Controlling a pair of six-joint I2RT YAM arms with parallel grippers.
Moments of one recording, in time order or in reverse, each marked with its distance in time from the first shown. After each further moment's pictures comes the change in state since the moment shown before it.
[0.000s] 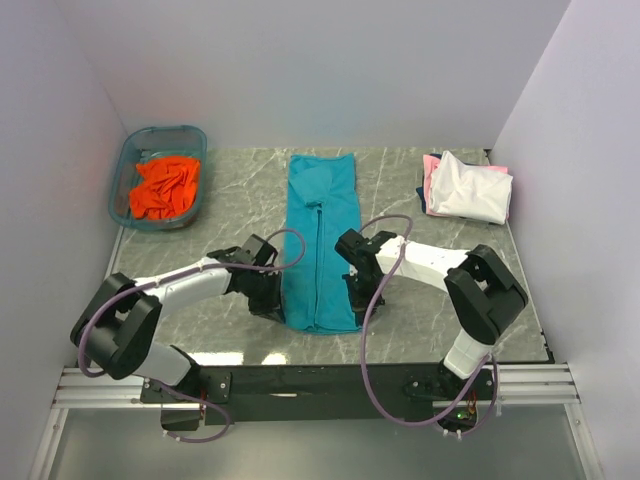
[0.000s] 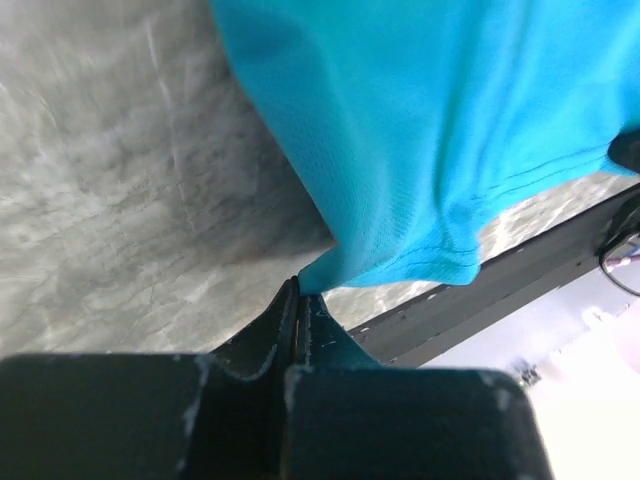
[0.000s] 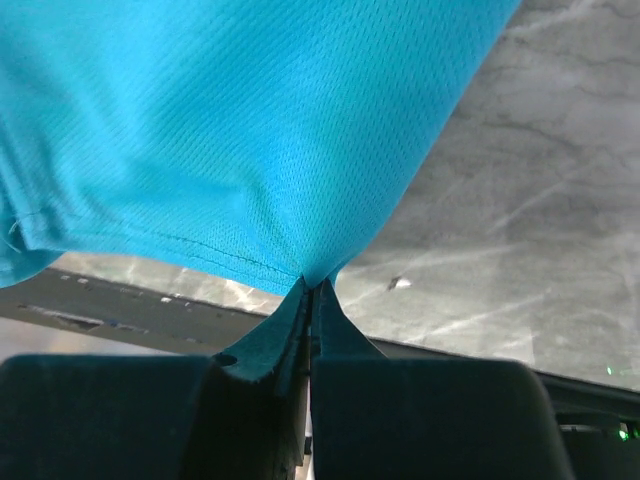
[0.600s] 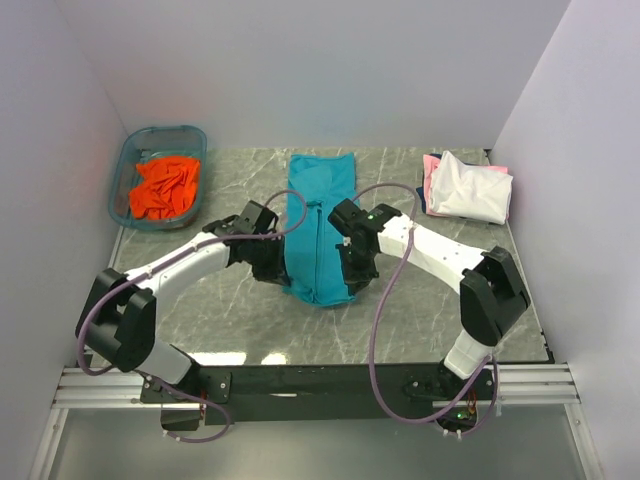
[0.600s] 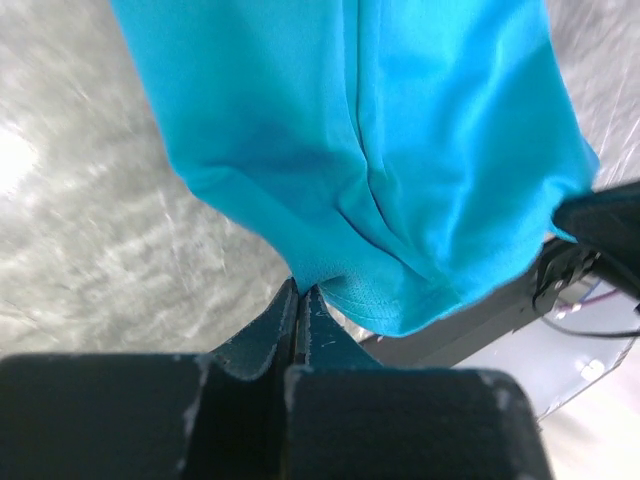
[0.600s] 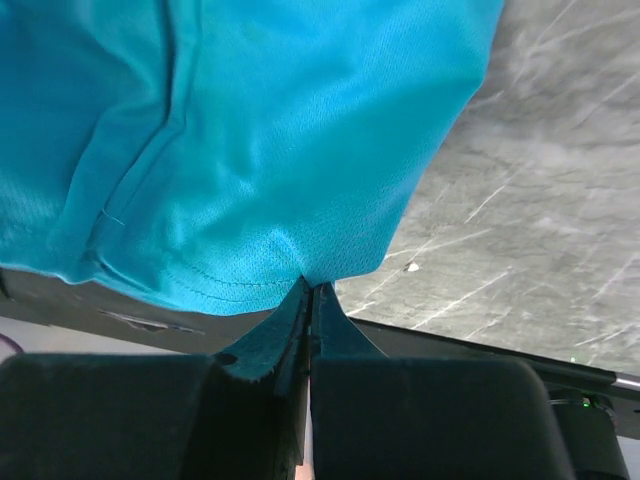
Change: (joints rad) left arm 0.050 0.020 0.277 -0.106 -0.078 0.070; right arm -0.006 -0.019 0.273 -0.163 0.110 0.000
